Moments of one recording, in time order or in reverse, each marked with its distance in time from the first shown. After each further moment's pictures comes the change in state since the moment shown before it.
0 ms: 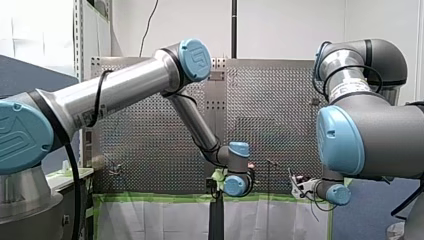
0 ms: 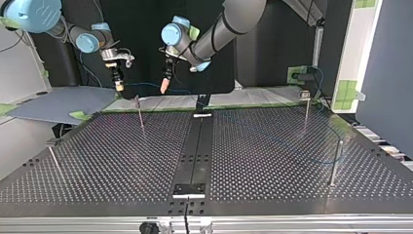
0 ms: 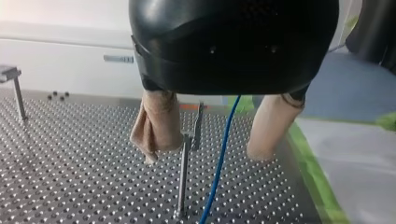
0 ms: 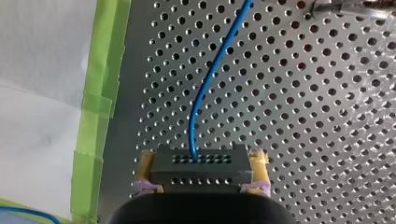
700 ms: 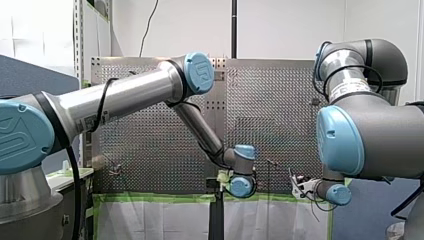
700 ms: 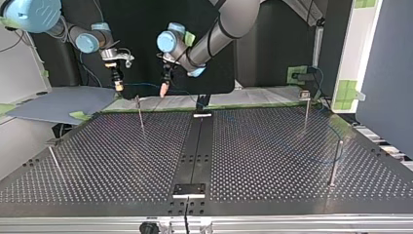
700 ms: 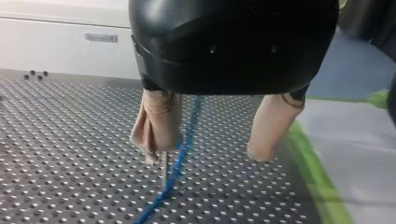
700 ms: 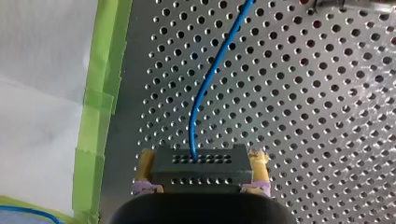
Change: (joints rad) left arm 0.003 -0.083 0.162 -0.089 -0.038 0.023; right arm -0.003 0.000 0.000 0.002 0.010 0.001
